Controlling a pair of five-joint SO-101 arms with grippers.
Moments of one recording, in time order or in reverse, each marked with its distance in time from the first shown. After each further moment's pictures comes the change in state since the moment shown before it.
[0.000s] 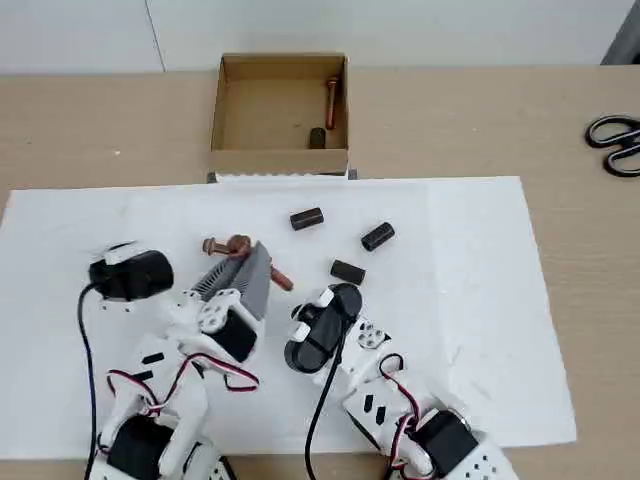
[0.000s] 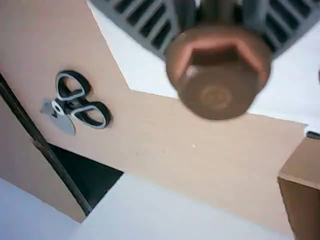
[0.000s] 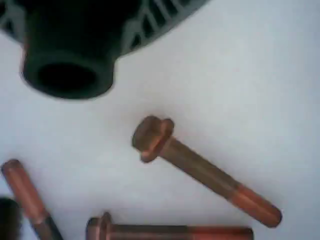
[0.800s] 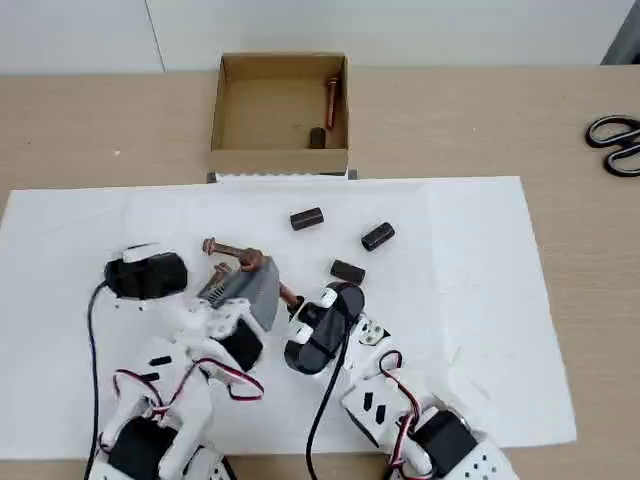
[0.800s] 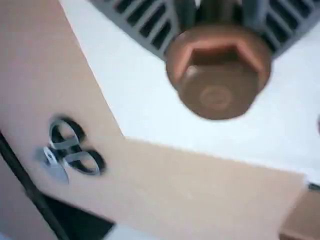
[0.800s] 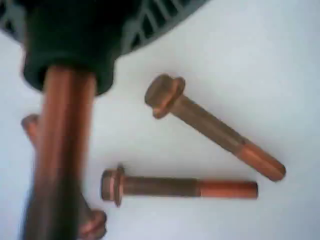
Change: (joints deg) left arm 4.0 0.0 0.0 6.0 0.0; right arm -0.1 0.0 0.1 -4.6 0.3
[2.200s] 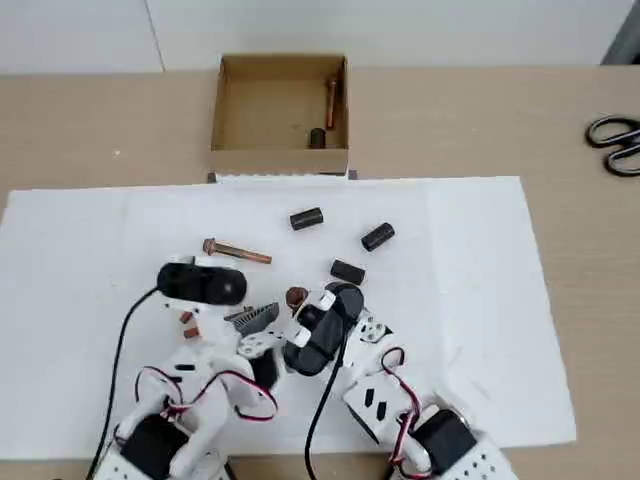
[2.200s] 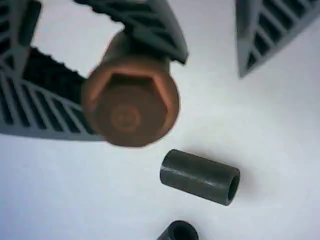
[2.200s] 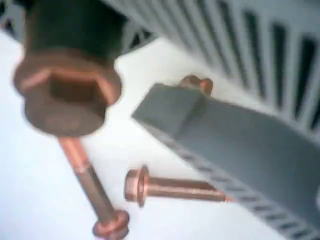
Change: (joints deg) left arm 4.8 0.0 4.1 12.0 -7.2; right arm 0.6 0.0 1.1 -3.2 3.6
